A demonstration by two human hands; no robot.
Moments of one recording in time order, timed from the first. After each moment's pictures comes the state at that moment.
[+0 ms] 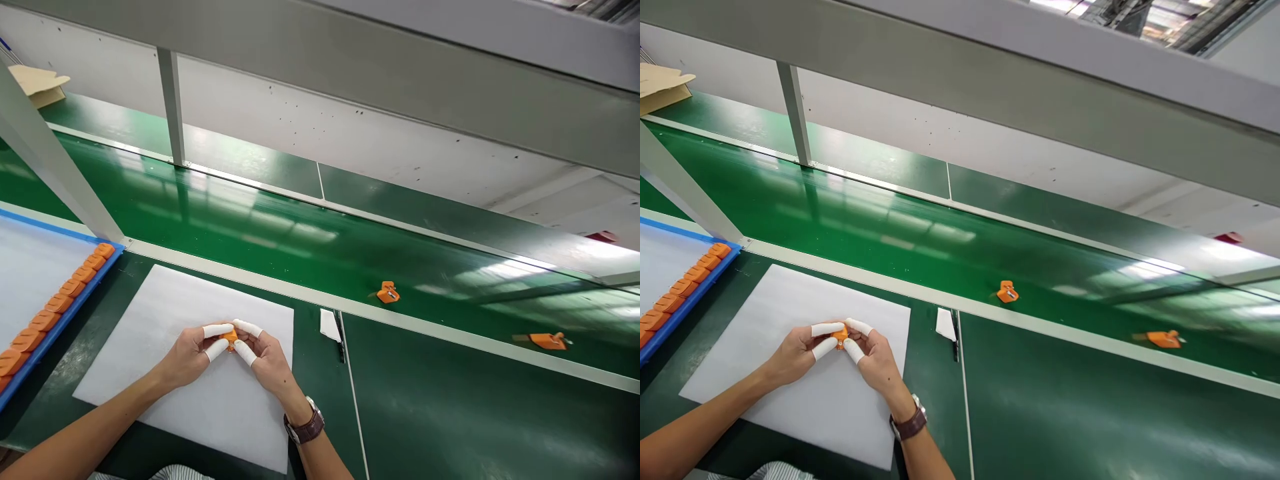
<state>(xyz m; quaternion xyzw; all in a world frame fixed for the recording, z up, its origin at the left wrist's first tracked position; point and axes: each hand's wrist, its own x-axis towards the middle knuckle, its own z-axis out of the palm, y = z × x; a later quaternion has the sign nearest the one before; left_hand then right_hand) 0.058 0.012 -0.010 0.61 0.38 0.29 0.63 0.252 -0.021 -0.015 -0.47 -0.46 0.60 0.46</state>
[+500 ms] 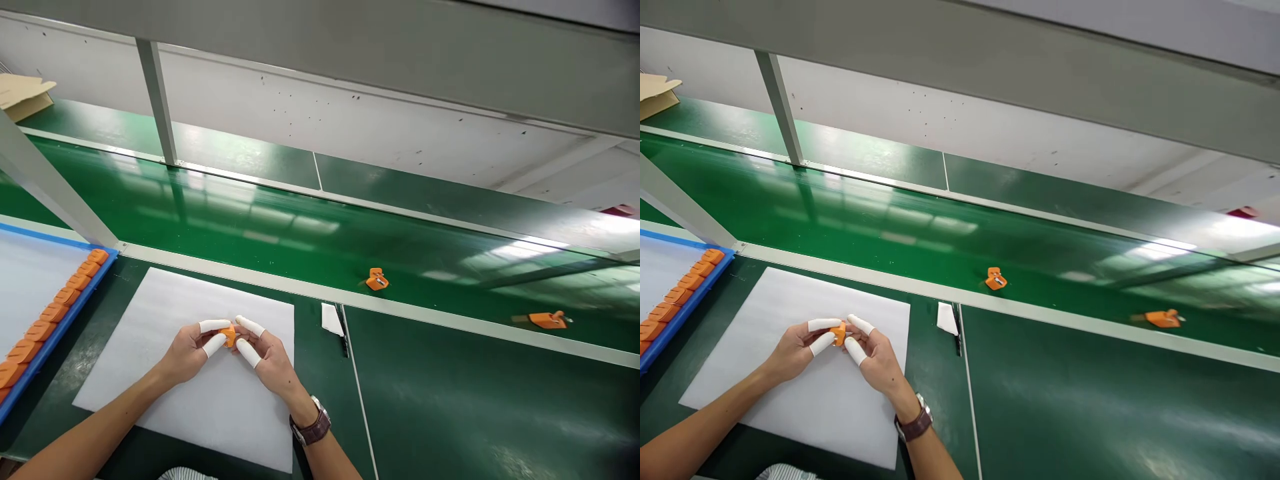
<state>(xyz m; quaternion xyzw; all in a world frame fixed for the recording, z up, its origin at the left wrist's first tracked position) 0.061 0.018 -0.015 0.58 0.41 0.29 0.64 0.259 -0.025 -0.026 -0.45 -0.47 0.59 0.47</state>
